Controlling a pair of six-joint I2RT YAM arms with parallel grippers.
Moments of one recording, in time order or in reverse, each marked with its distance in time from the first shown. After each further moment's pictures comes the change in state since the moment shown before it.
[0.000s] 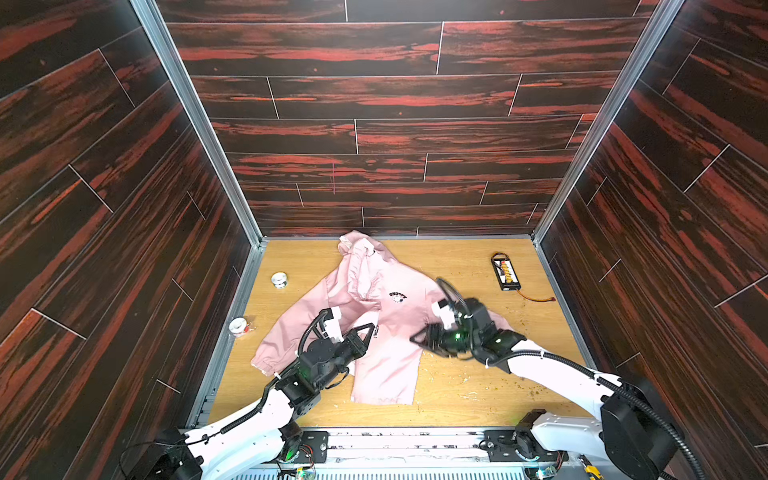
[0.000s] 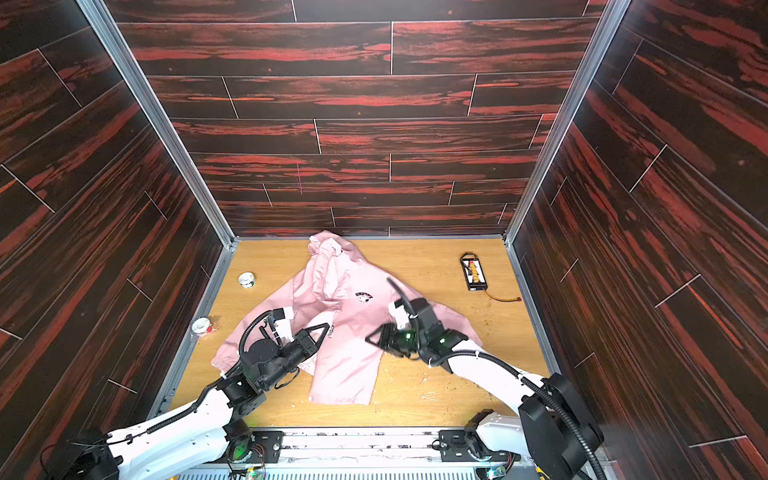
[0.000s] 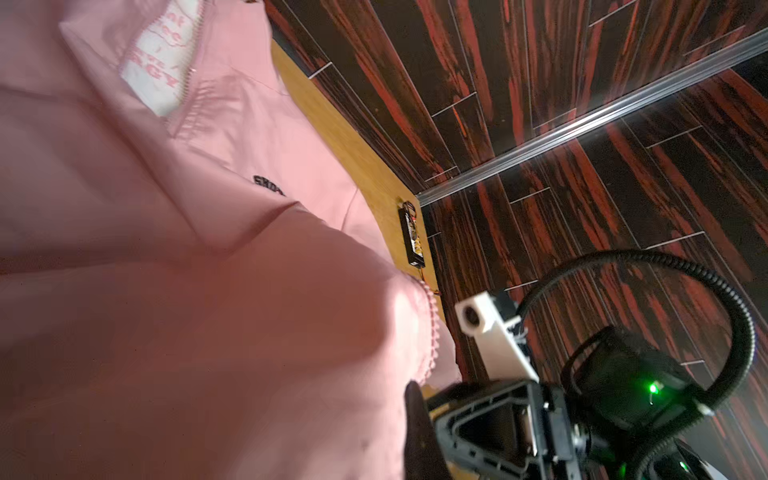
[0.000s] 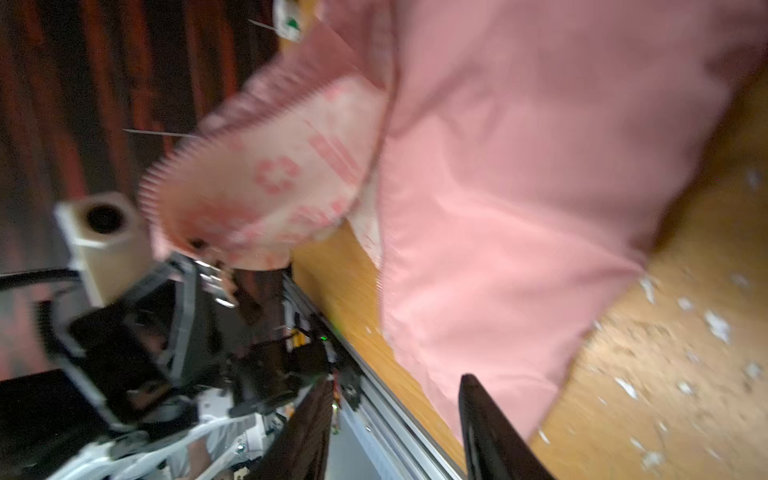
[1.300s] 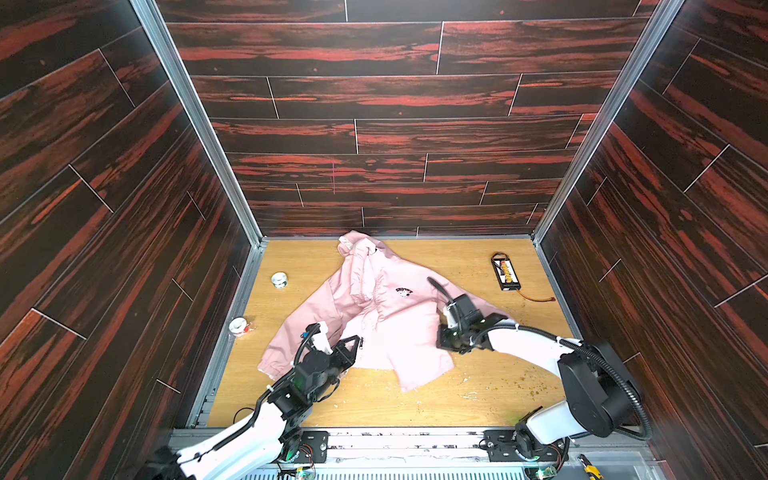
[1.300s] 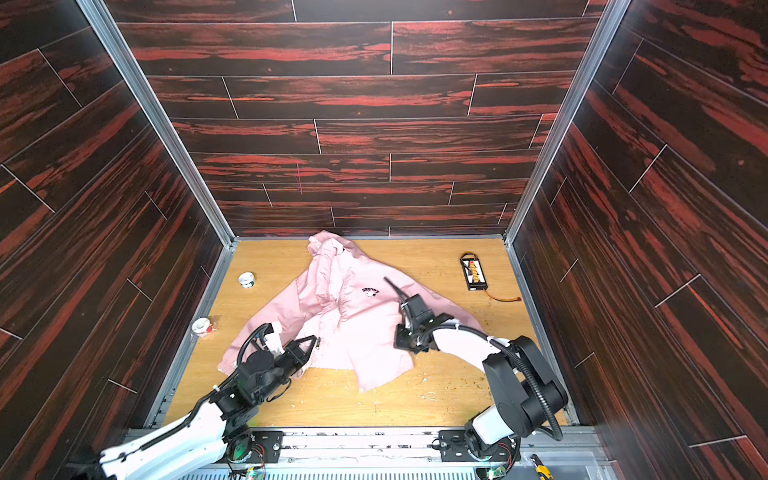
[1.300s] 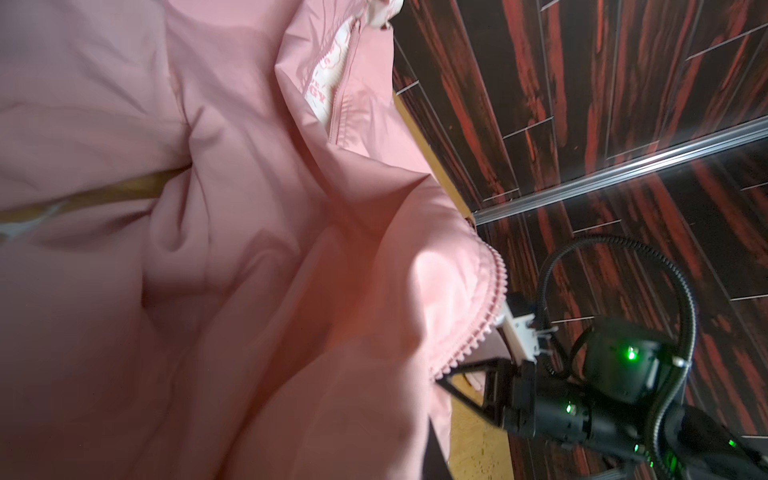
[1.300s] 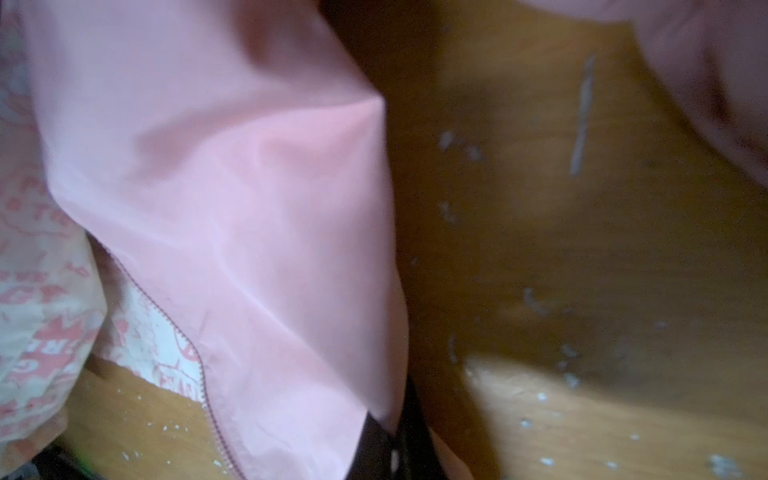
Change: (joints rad) left arm 0.027 -0.050 -0.080 -0.093 -0.048 -0.054; right arm -0.200 0.251 0.171 -0.253 0.305 -0.317
